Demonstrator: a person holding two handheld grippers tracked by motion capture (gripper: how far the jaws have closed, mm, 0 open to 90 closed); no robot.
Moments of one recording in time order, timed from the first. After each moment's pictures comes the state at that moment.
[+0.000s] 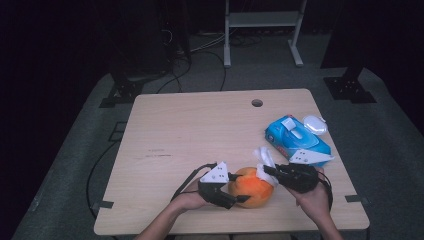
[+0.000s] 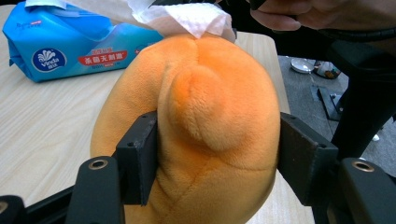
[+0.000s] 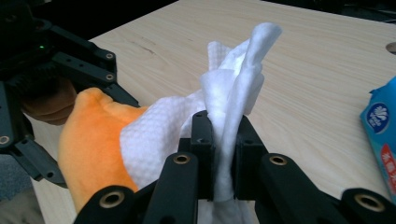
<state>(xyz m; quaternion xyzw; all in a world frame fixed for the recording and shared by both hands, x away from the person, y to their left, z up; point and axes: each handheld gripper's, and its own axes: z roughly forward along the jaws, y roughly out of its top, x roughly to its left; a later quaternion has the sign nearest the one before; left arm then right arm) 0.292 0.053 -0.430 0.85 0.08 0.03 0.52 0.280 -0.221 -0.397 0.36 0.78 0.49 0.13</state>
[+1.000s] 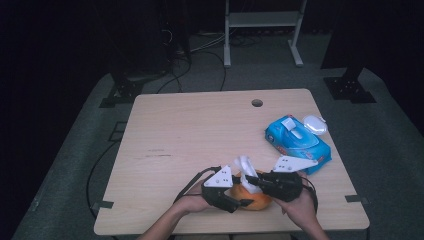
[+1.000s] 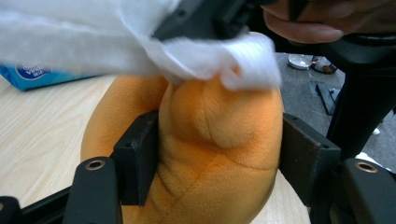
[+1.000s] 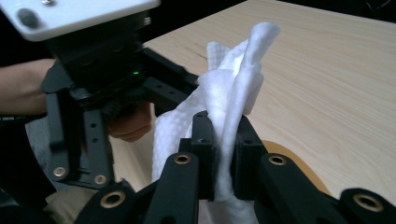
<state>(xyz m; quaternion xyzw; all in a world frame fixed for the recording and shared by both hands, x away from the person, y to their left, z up) 0.285 0.044 -0.432 0.85 0.06 0.03 0.53 0.261 -0.177 -0.389 0.29 0.80 0.52 0.09</state>
